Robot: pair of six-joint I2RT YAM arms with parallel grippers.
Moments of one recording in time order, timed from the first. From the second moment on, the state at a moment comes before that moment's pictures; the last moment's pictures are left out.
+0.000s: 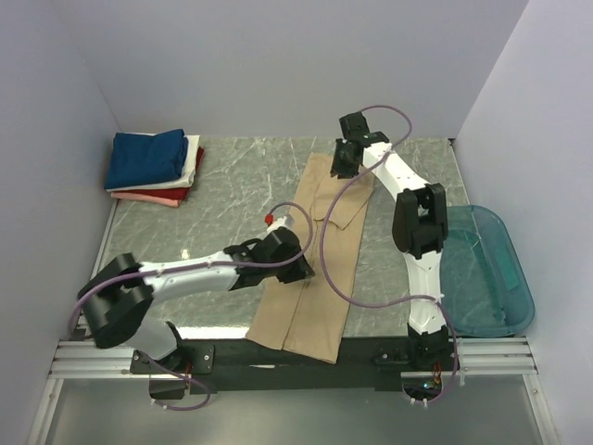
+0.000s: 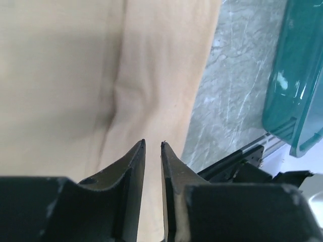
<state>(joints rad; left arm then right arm) -0.98 1.52 0.87 -0.11 -0.05 -1.13 0.31 2.29 2.06 -0.73 -0.01 0.49</state>
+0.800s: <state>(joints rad) -0.98 1.26 0.50 -0.21 -0.10 -1.12 0.30 2.22 1.74 -0.65 0.02 0.49</state>
